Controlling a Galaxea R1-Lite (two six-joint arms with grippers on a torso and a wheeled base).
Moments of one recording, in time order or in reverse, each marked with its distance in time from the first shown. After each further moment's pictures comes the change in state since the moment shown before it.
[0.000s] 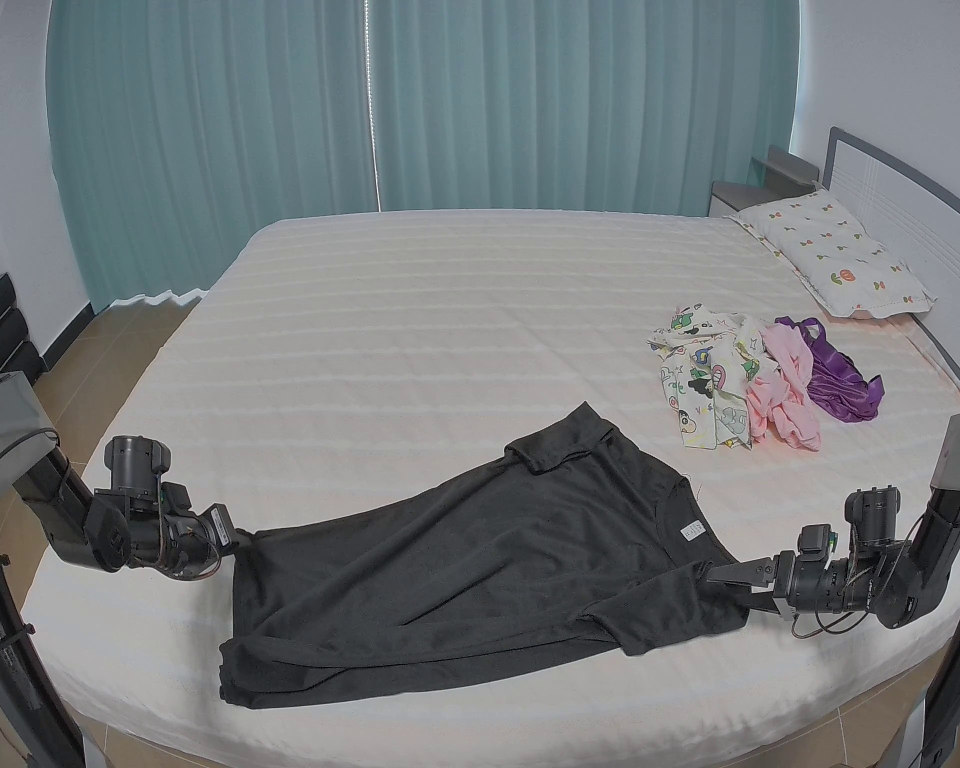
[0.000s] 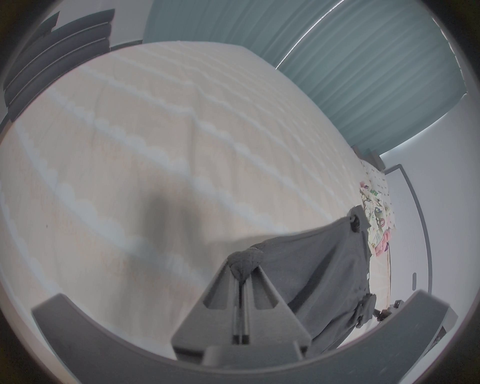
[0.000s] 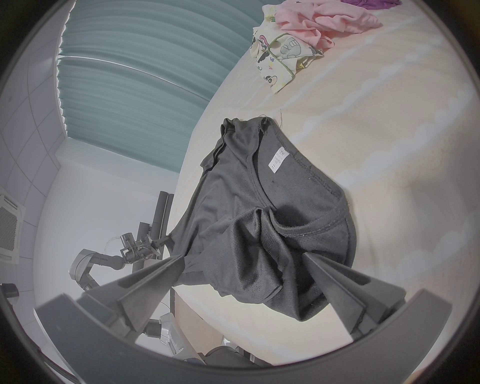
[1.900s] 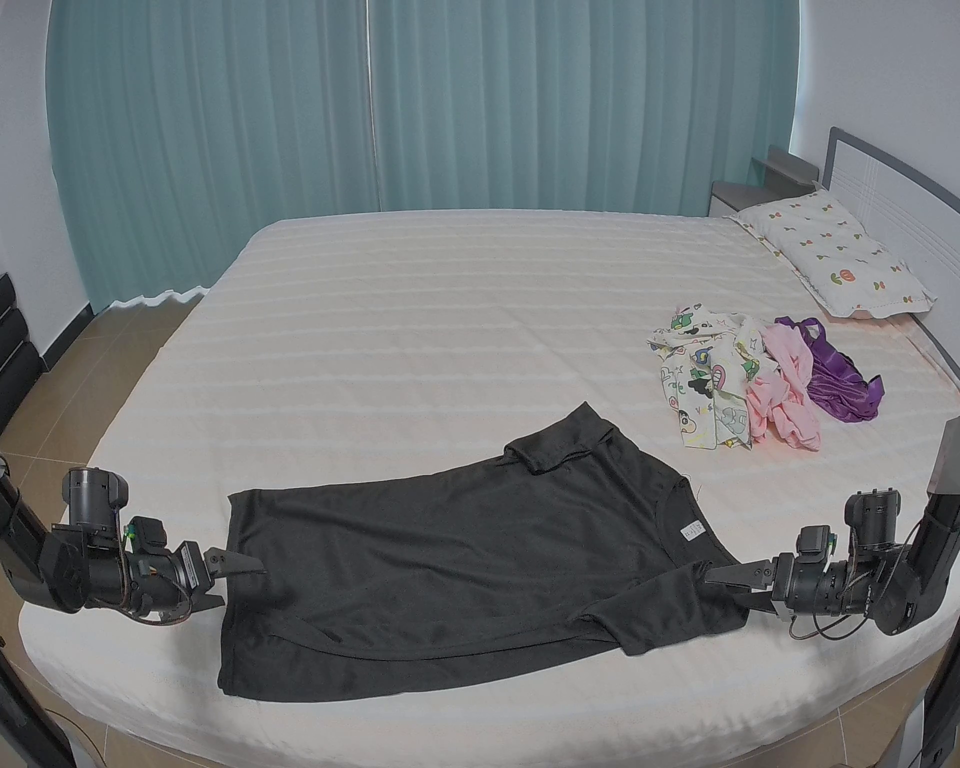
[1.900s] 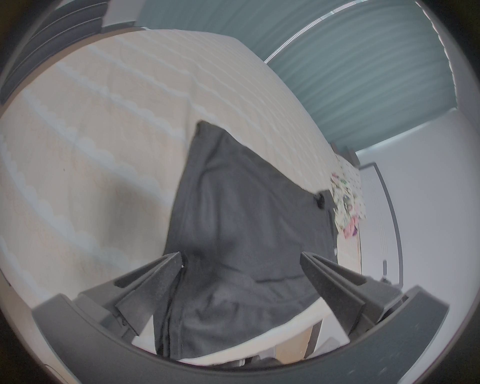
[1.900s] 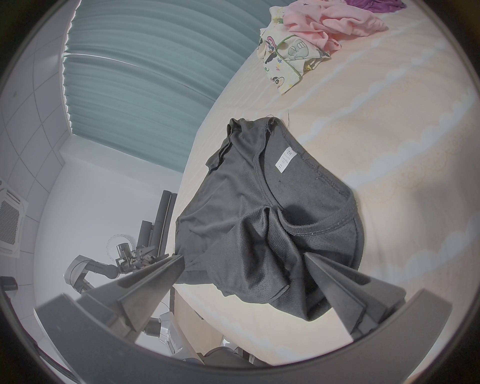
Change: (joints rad) left arm 0.076 -0.181 0.231 0.001 -0.235 0.045; right arm 0.012 0.010 0.030 -0.076 0.005 0.009
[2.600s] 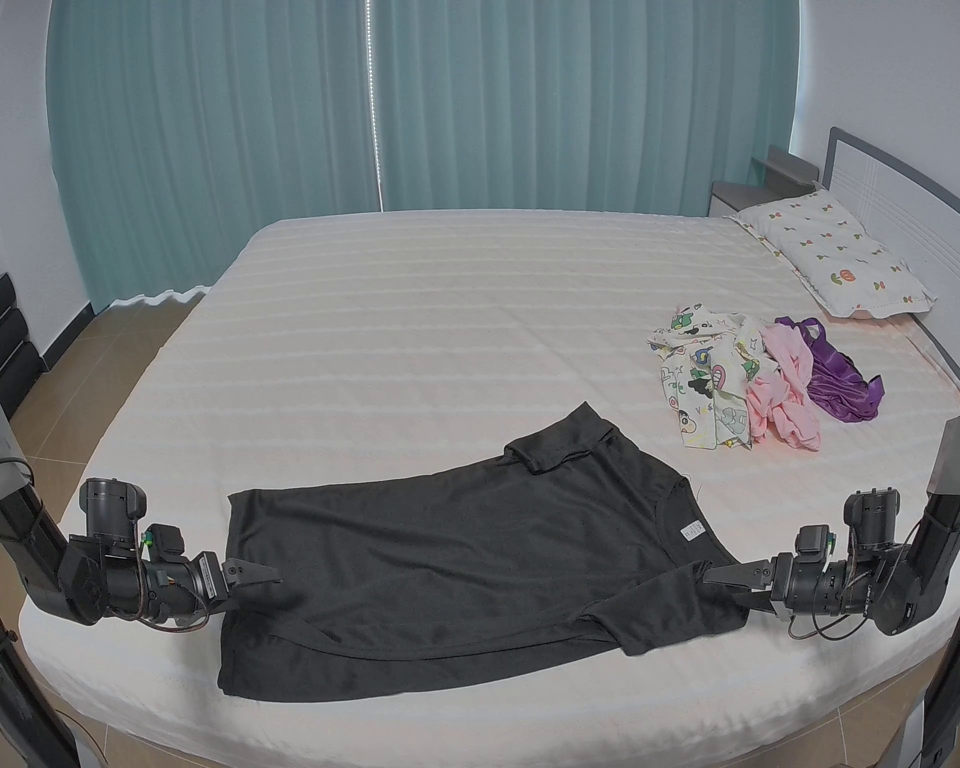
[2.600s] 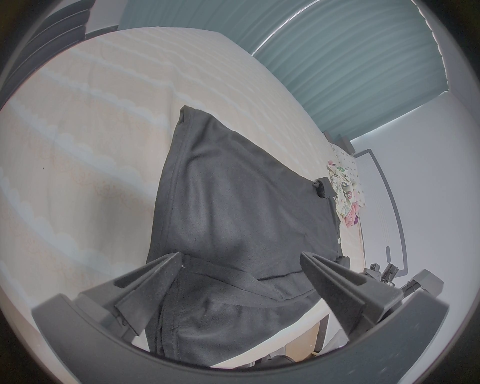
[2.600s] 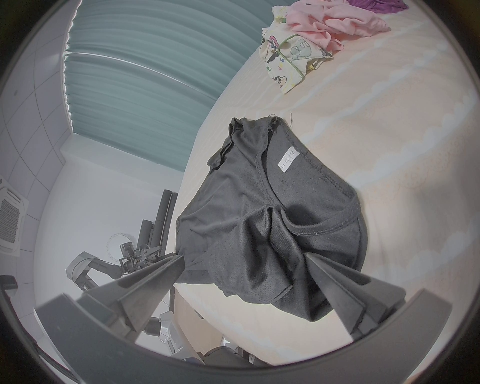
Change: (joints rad) left arm -0.049 0.071 0.041 -0.125 0.009 0.030; right arm 0.008 -0.003 -0.001 0.000 -0.001 0.000
